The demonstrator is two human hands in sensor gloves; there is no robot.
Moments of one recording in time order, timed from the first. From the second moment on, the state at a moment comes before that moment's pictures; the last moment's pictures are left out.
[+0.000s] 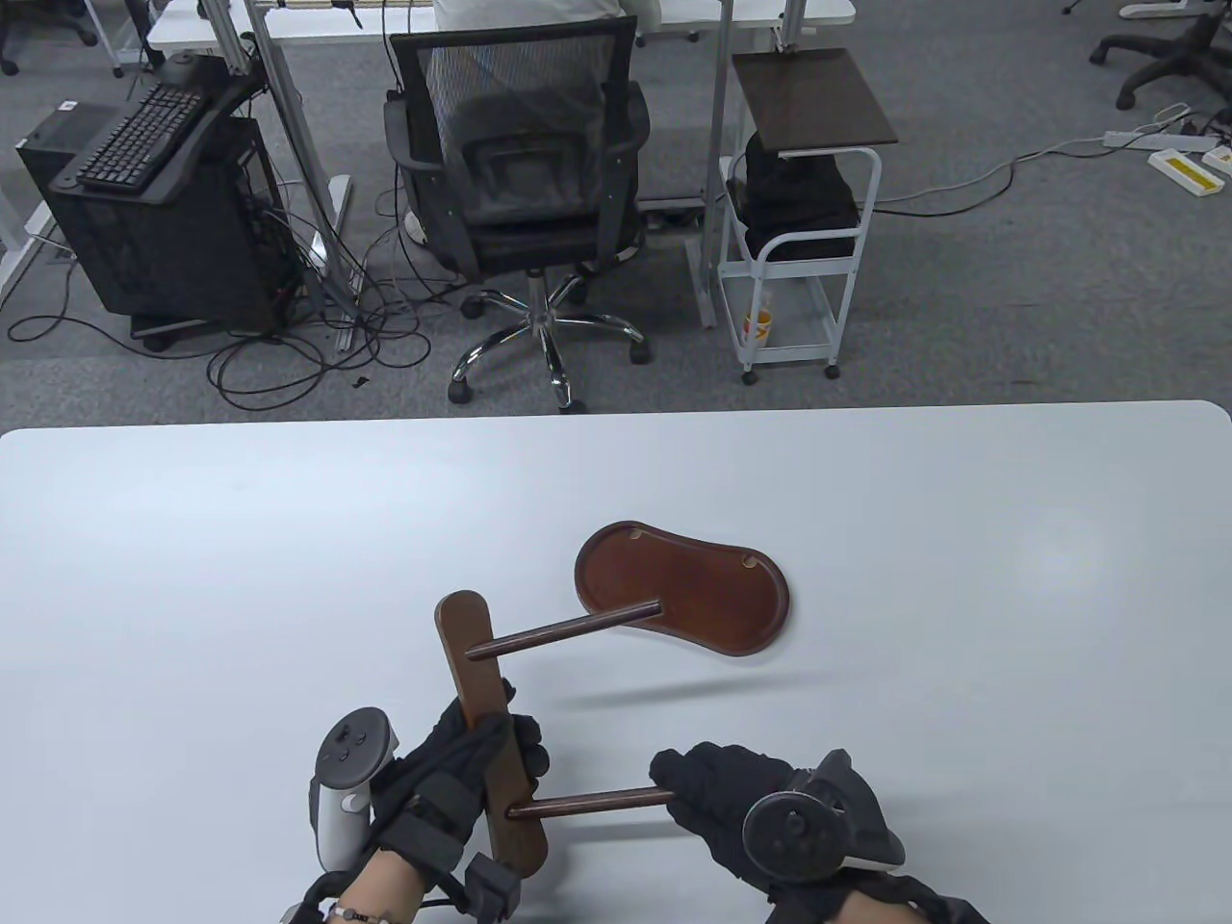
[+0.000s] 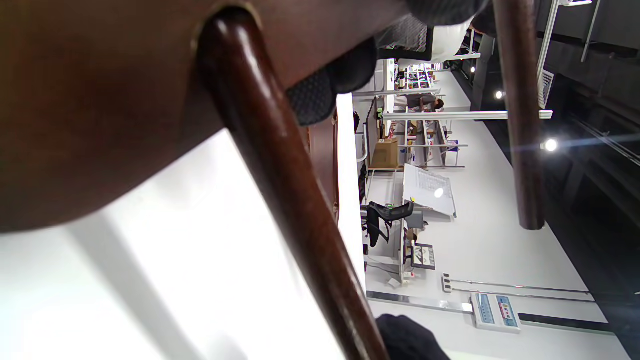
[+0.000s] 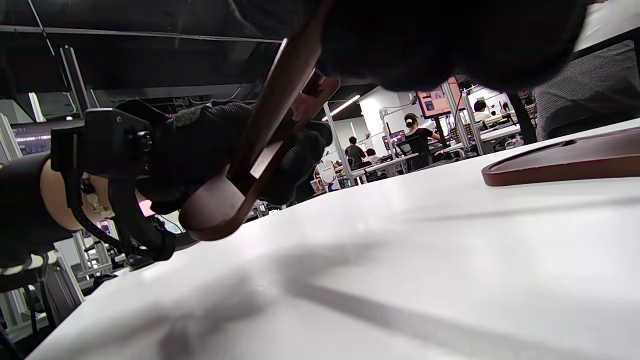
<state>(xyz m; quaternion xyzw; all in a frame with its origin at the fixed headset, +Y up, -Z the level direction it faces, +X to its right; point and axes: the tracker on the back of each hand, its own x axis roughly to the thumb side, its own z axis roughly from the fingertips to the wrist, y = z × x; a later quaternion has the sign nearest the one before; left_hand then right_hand) -0.210 -0.746 -0.273 -0.18 -0.02 0.67 0.72 0.102 -0.708 -0.235 0.35 -0.05 0.91 0.23</state>
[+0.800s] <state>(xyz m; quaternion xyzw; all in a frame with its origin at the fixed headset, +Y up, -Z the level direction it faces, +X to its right) -0.196 -0.746 -0.270 -0.19 -0.04 0.65 0.74 0.106 -0.719 -0.244 0.23 0.04 0.88 0.41</state>
